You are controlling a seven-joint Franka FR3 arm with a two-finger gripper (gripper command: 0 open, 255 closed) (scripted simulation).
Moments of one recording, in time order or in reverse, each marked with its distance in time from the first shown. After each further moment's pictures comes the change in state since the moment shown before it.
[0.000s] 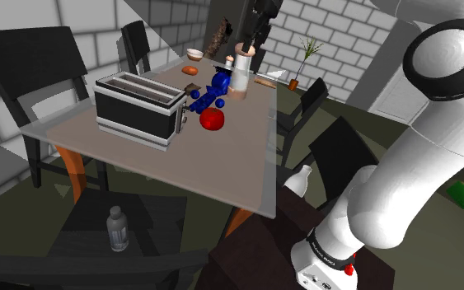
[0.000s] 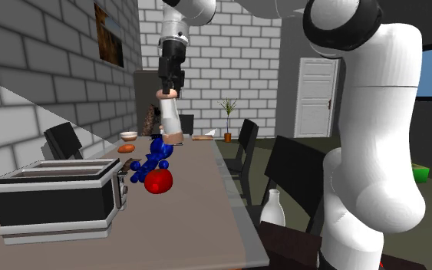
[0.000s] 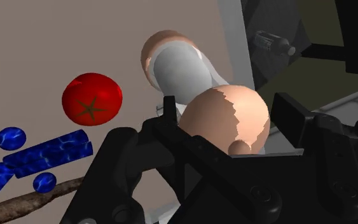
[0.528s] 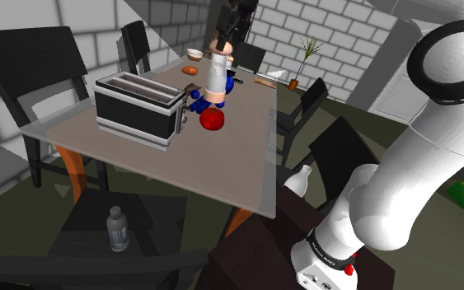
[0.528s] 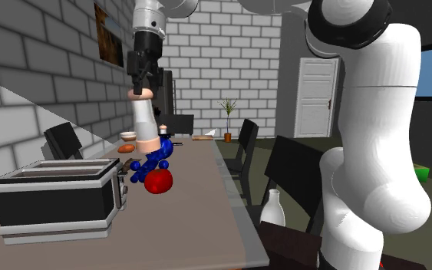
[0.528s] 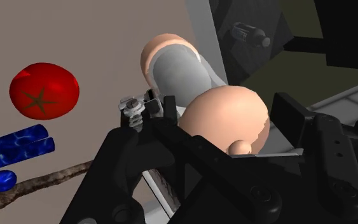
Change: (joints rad) arm 0.092 0.006 0.099 -0.008 0.004 0.045 0.188
